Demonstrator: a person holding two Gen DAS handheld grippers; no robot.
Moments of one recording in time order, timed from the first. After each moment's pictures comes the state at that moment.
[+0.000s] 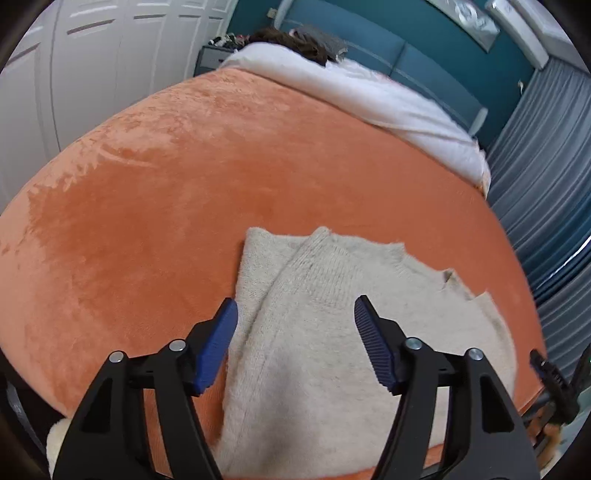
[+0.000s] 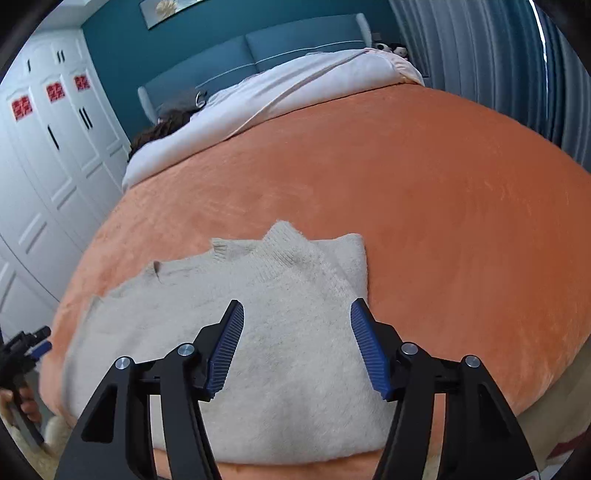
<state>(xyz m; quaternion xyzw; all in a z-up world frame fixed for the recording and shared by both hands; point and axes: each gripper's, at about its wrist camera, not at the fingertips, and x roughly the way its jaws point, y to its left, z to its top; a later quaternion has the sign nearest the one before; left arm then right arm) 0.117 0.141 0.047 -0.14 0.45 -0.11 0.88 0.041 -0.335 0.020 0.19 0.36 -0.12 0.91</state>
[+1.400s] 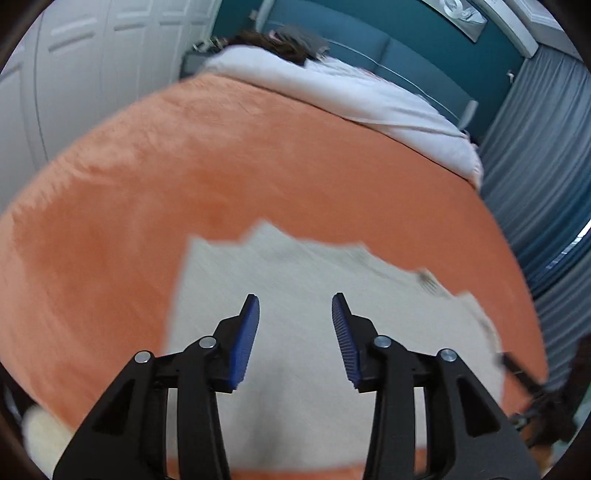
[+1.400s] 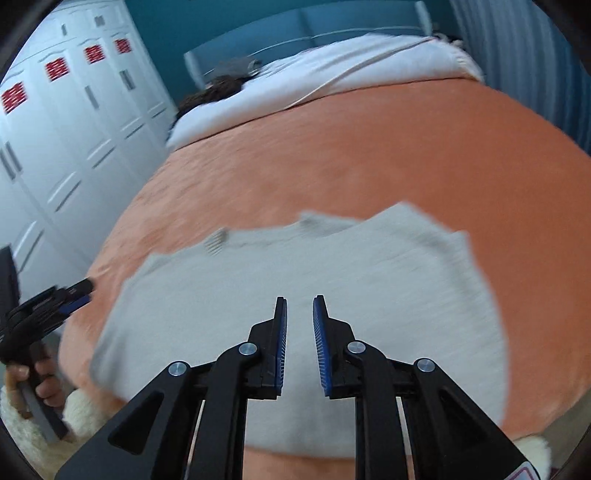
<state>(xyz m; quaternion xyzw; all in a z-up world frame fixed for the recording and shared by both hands) 0.100 0.072 0.067 -0.14 0.45 -0.14 0.87 0.049 -0.248 0.023 0.18 0.41 0.02 0.89</state>
